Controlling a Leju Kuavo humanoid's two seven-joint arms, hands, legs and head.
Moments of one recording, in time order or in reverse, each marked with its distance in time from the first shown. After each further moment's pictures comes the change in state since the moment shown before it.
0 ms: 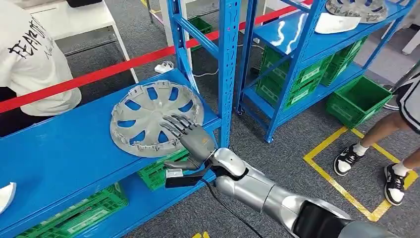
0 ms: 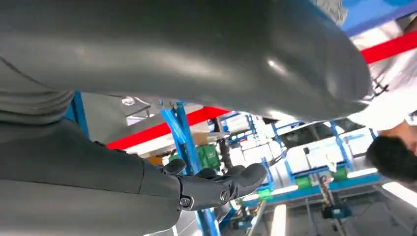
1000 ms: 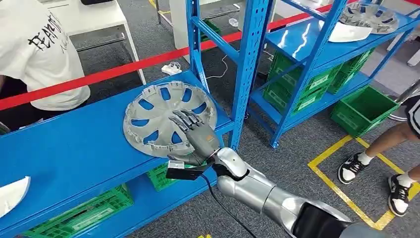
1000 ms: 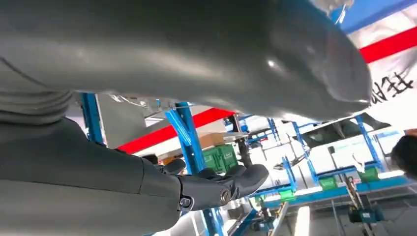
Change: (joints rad) left arm -0.002 -0.001 0.007 0.000 0.005 -0.004 0.030; right arm 0.005 0.006 -0.025 0.027 -0.002 -0.035 0.079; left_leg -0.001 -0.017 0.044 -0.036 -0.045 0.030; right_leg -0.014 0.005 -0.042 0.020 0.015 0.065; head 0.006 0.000
